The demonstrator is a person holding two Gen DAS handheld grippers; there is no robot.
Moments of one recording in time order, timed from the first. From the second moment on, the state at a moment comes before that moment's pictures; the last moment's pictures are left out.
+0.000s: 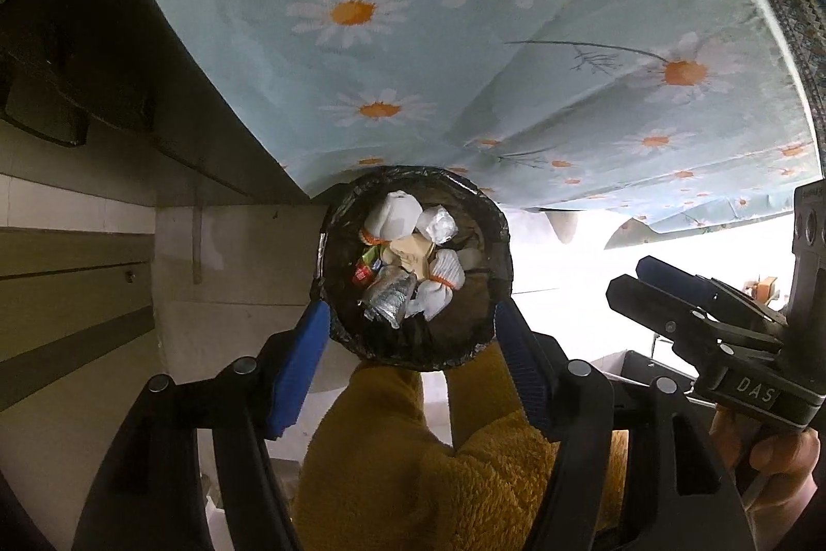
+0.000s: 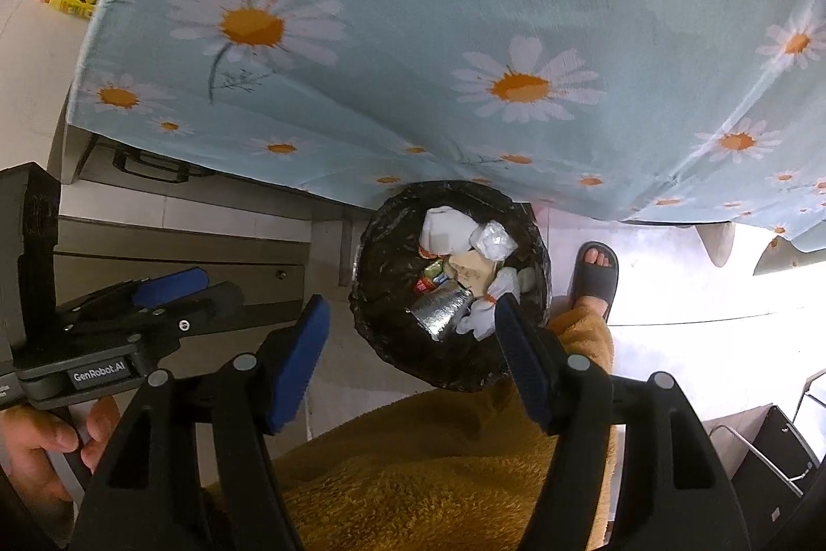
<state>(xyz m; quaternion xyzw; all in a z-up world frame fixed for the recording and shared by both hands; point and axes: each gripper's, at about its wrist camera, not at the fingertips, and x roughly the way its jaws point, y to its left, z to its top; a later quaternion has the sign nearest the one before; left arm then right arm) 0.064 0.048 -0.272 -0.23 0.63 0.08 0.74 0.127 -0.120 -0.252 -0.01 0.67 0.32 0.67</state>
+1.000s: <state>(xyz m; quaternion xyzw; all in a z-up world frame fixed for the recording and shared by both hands) 0.079 0.069 -0.096 -0.21 0.48 0.08 0.85 0.187 -0.135 -0.050 -0.04 0.48 0.37 0.79</state>
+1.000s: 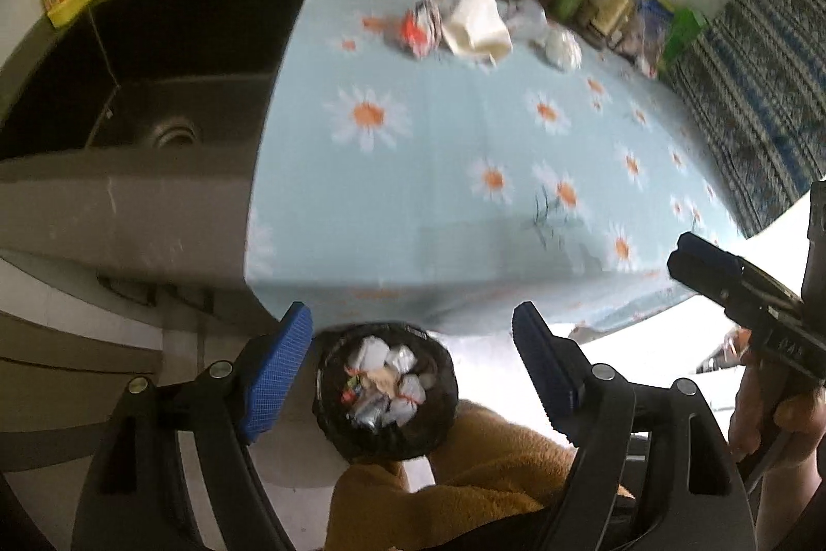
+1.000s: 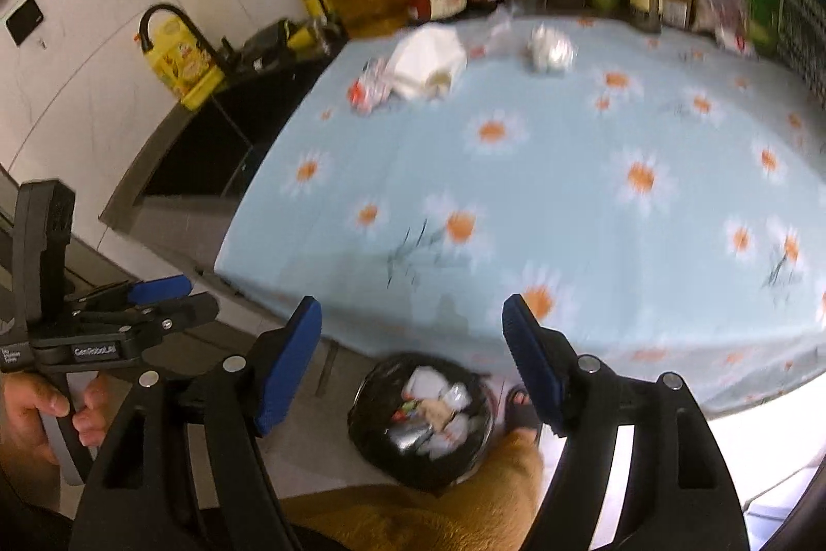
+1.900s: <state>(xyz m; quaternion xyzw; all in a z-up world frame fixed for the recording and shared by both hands) 0.173 0.062 -0.047 -0.23 0.46 0.27 0.82 0.460 -0.065 -0.080 -0.12 0.48 0.42 0.76</state>
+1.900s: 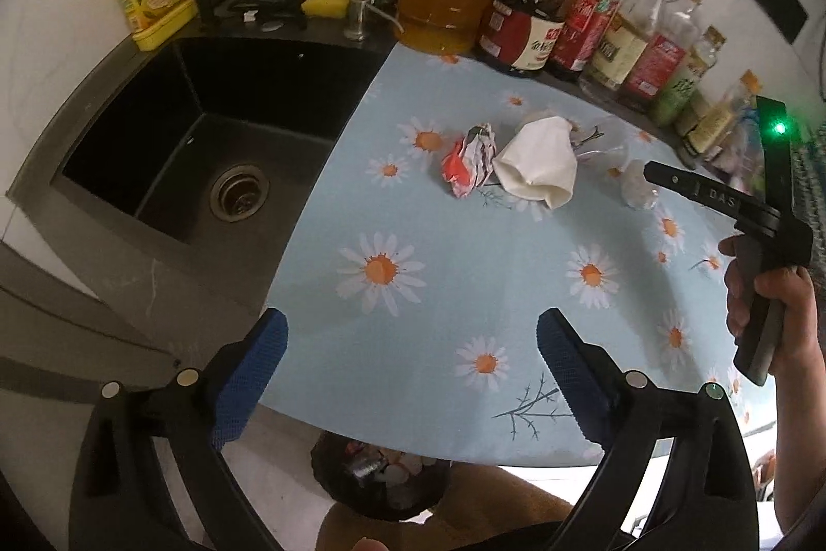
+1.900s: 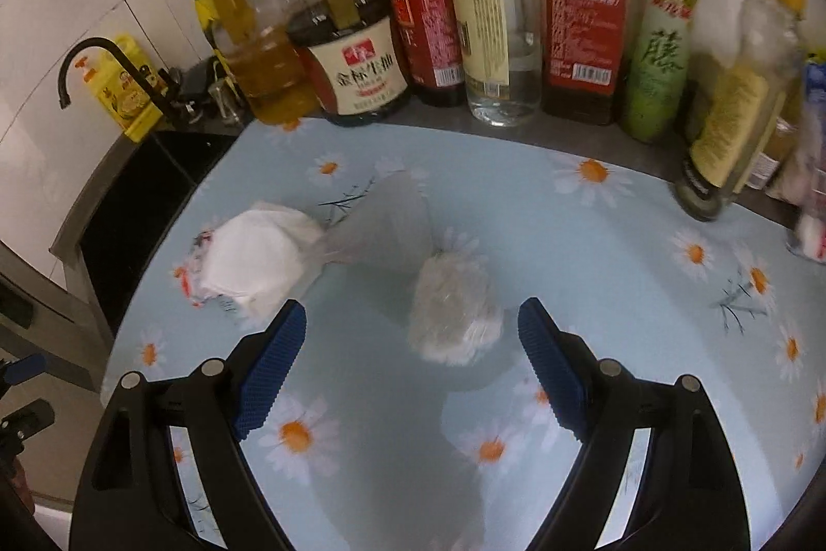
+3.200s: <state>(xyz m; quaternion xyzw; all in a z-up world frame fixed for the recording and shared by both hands) 0.280 0.115 -0.057 -0.20 0.46 0.22 0.84 0.425 -0.131 -0.069 -0.03 0.48 0.43 0.77</state>
